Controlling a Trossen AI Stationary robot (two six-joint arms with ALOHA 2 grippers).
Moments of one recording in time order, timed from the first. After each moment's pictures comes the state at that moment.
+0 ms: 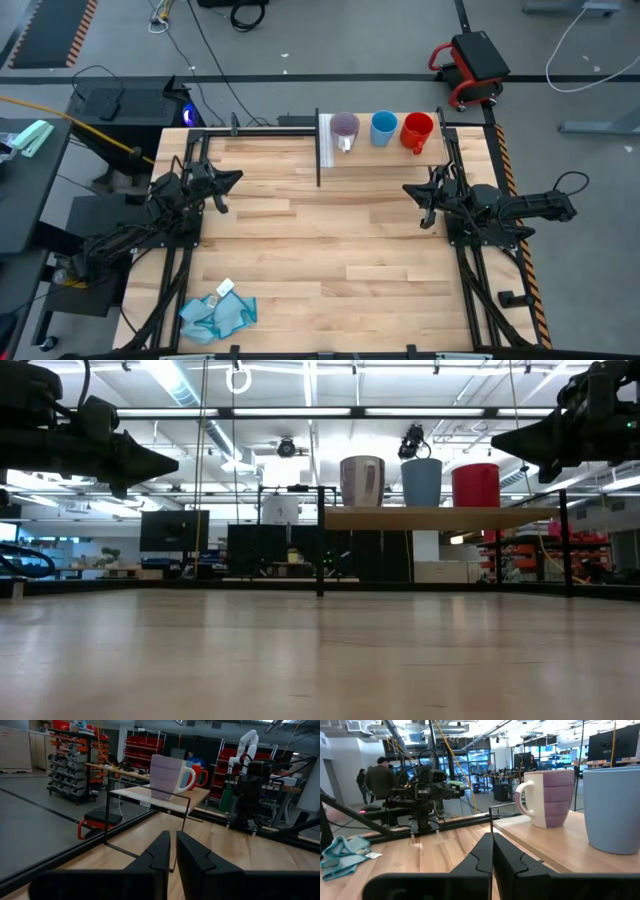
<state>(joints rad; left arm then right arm) 0.59 0.01 0.01 0.06 0.13 -0.17 0.08 0.01 0.01 0.12 0.42 0.02</state>
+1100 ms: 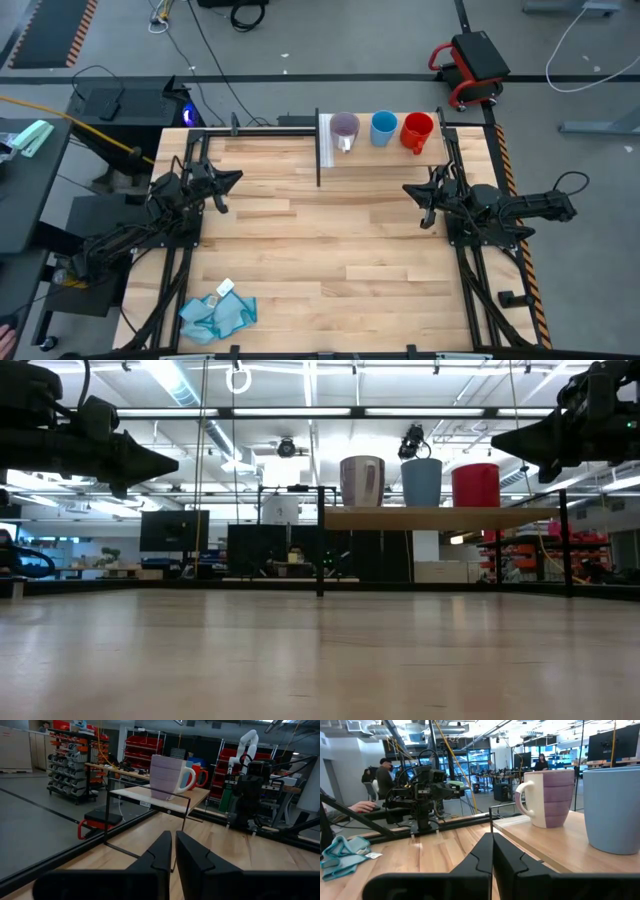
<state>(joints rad) 0.59 0.01 0.01 0.06 0.13 -0.17 0.08 0.01 0.01 0.12 0.42 0.02</state>
